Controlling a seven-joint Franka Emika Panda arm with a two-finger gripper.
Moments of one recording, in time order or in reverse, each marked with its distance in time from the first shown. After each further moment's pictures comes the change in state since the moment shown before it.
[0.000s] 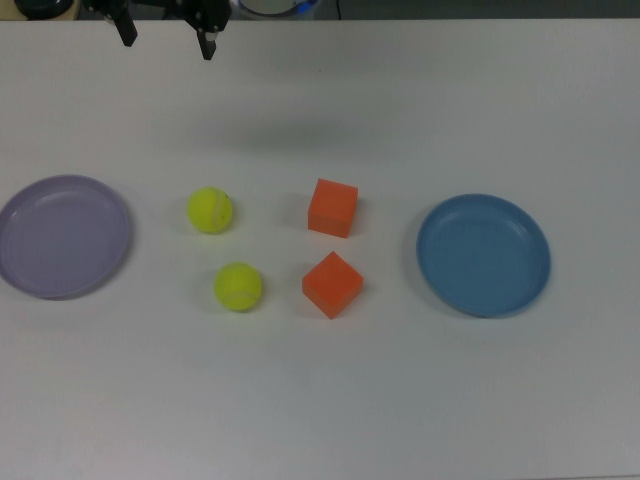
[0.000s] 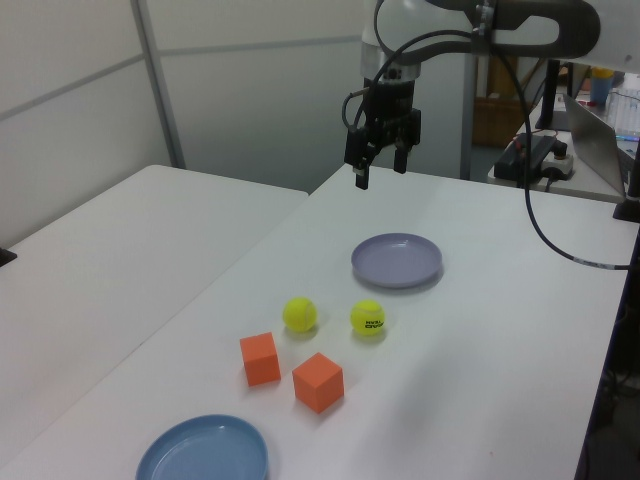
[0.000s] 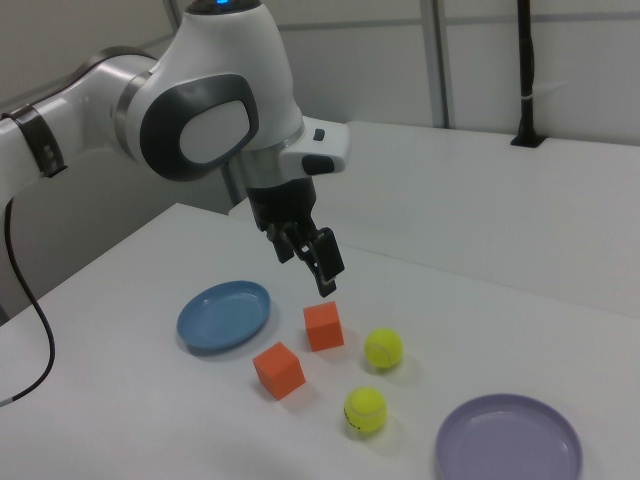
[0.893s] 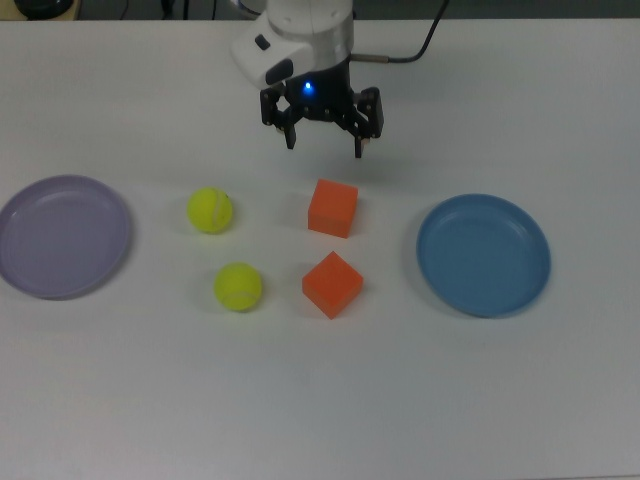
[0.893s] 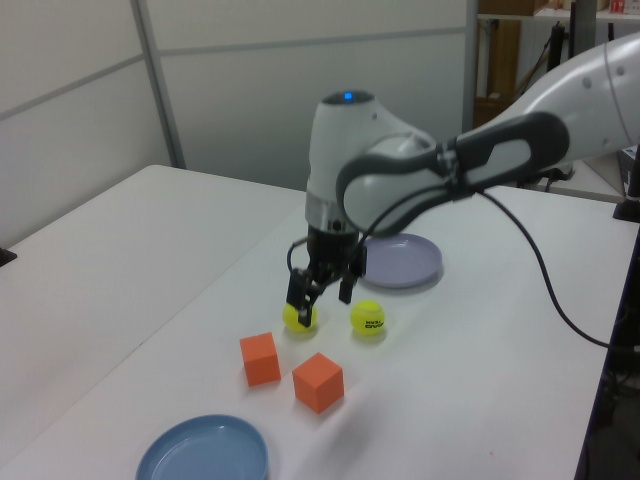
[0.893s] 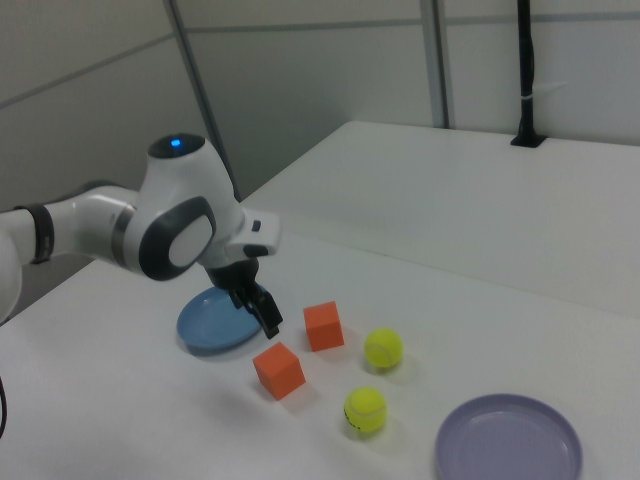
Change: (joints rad) arm 0.011 0.027 0.295 -0.413 0.007 0.525 0.229
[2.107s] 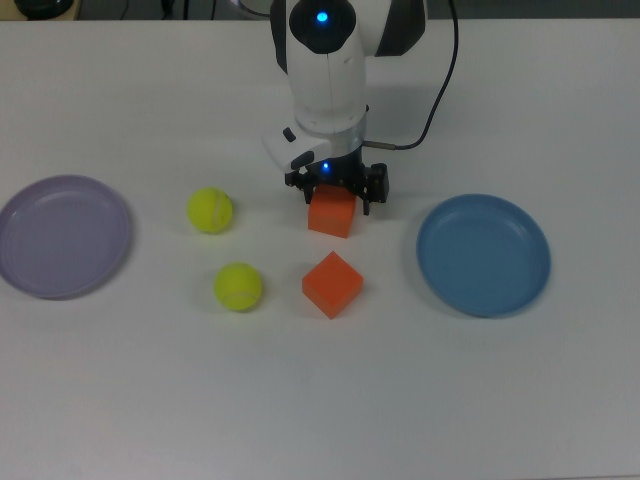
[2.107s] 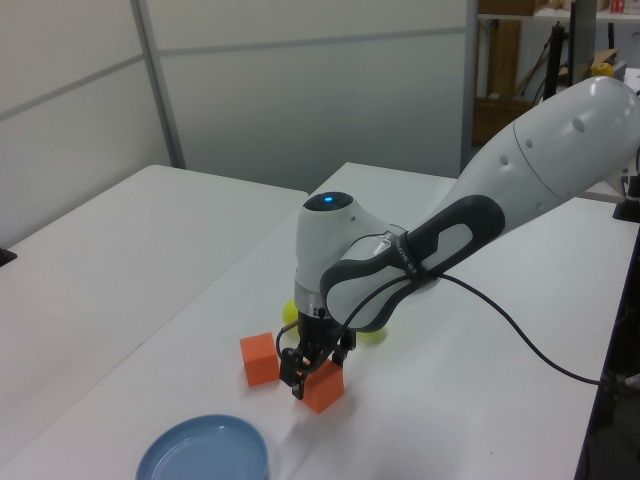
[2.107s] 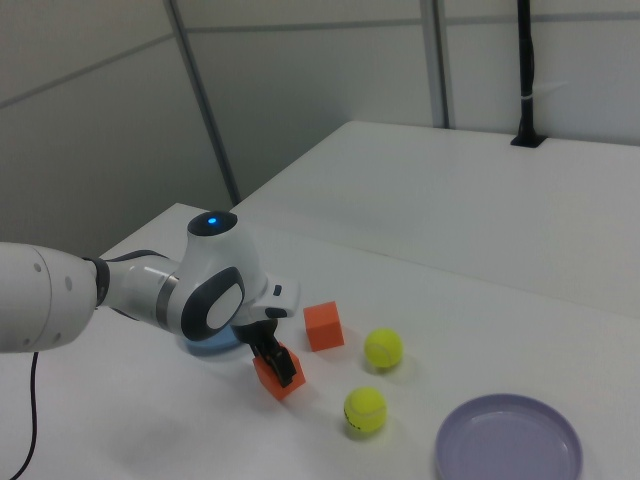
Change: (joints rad) arm 0.000 0.217 0.042 -0.043 0.000 0.222 0.056
